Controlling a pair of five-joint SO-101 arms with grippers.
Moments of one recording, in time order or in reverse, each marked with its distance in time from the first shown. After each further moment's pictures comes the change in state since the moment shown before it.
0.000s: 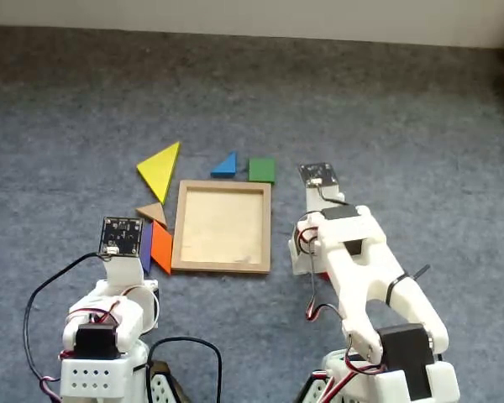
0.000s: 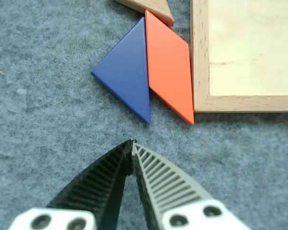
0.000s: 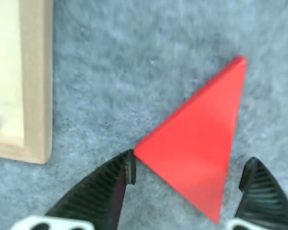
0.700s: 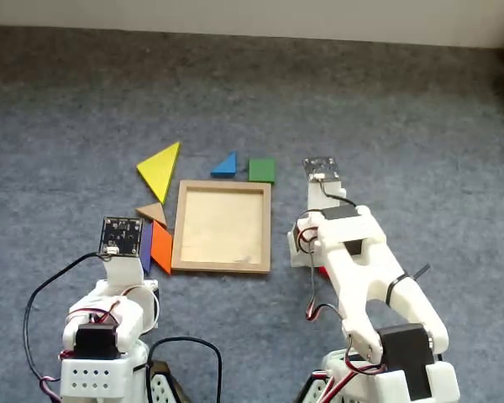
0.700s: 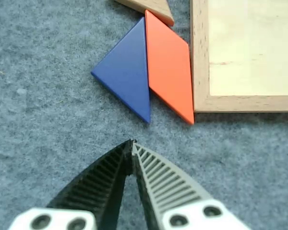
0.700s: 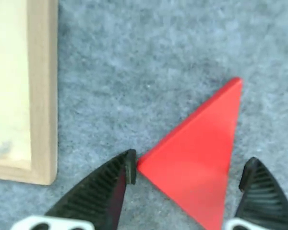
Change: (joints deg) left arm 0.0 0.0 0.0 0.0 0.0; right arm 0.0 0.0 0.0 -4.1 -2.7
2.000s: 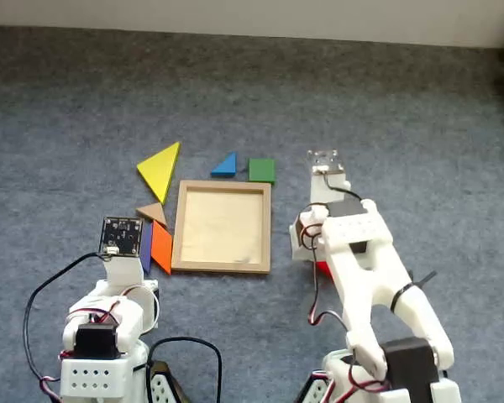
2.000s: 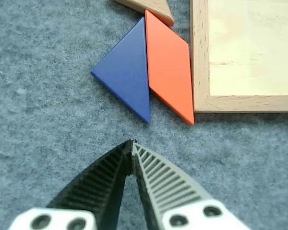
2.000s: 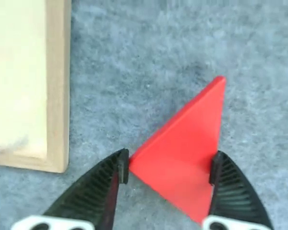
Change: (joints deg) left arm 0.0 0.0 0.0 0.0 0.0; right arm 0.2 -4.7 -3.1 6.3 -0.1
